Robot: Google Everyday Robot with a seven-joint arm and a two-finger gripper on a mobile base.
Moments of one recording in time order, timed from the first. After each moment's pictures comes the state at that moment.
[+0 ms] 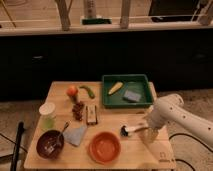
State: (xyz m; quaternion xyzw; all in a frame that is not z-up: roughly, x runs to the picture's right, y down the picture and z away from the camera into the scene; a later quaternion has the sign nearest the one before) arm 0.245 0.239 0.805 -0.34 -0.08 0.02 0.94
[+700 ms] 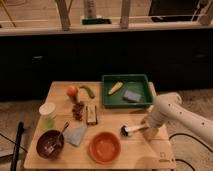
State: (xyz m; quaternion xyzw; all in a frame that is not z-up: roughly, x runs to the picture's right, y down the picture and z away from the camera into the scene) arm 0.263 0.245 0.834 -0.36 -0.08 0.00 0.93
